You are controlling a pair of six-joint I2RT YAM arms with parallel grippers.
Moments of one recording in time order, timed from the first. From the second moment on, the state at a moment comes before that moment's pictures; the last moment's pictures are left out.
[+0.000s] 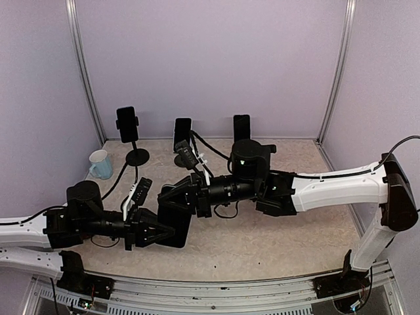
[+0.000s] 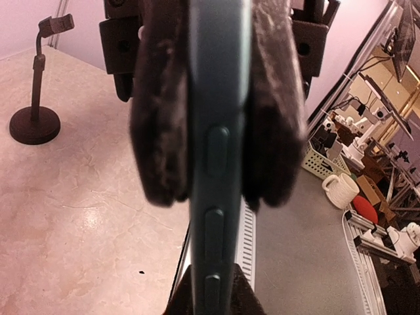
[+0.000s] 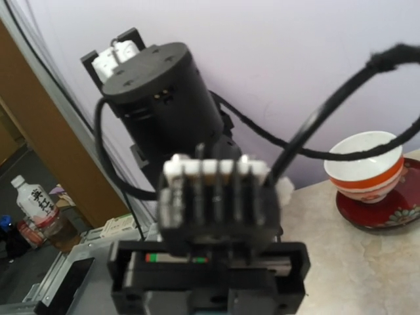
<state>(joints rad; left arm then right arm) -1.06 0.79 0.44 0.18 0.44 -0.40 1.16 1.67 1.18 0.48 -0.59 0.41</state>
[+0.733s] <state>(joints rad) -1.06 0.74 0.46 0.17 0.39 -0.40 1.15 1.45 1.07 0.39 -0.29 0.31</state>
